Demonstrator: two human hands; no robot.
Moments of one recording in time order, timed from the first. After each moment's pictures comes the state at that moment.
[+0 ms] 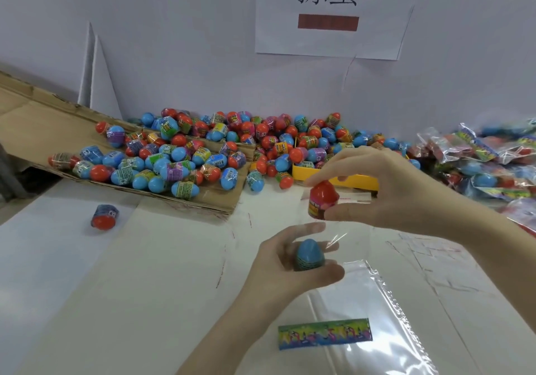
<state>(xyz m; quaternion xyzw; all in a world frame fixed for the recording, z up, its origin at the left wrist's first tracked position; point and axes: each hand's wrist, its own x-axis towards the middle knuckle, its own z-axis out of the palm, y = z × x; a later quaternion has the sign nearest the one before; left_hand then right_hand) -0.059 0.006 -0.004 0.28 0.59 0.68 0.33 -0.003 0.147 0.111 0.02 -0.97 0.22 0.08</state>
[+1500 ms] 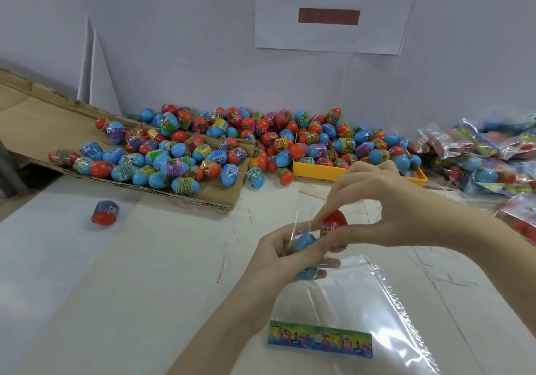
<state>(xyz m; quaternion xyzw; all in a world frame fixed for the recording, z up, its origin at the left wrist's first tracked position) -0.061 0.006 0.002 0.27 0.54 0.70 0.38 0.002 0.156 0.097 0.05 -0.99 0.14 -0.02</state>
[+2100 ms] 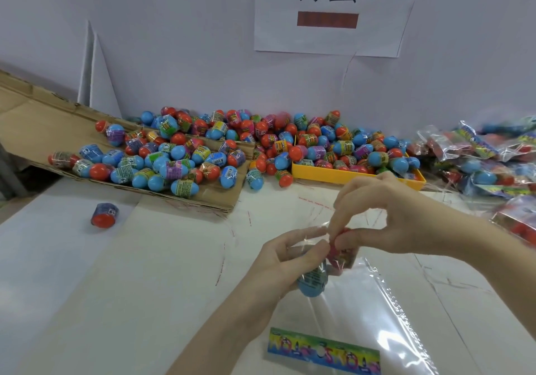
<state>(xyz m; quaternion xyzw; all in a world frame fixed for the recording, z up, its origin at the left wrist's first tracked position) -0.060 0.004 0.000 0.27 0.55 0.68 0.41 0.010 0.161 0.092 0.05 -0.98 0.20 -0.01</state>
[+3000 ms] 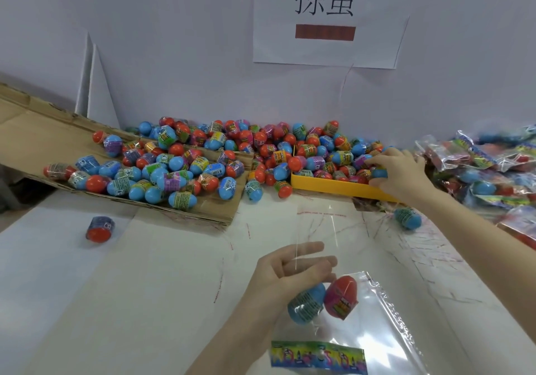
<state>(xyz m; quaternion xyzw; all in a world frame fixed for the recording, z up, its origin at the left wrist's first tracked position) -0.066 0.011 -0.011 0.22 0.55 0.70 0.40 -0.065 0.302 0.029 -0.28 -0.95 -0.02 0.14</state>
